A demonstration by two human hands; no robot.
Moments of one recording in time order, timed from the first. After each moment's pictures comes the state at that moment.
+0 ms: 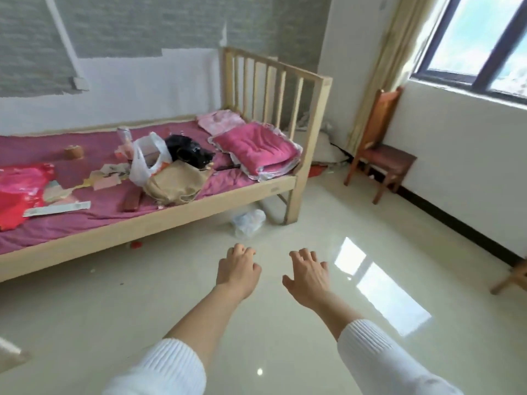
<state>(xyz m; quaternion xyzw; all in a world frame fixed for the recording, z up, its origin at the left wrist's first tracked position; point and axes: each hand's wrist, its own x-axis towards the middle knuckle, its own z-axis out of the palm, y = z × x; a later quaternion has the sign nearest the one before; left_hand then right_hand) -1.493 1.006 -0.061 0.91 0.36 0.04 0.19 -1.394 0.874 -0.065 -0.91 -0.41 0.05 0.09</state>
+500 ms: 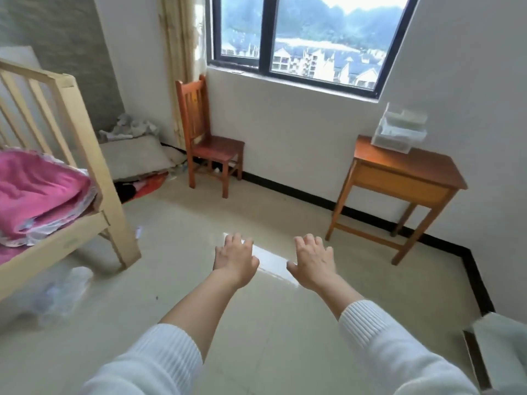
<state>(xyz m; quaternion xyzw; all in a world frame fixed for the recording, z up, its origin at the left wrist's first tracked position) -1.028 0.697 -0.039 0.99 0.03 -0.03 0.12 -1.012 0.525 -0.030 -1.00 -0.09 0.01 0.01</state>
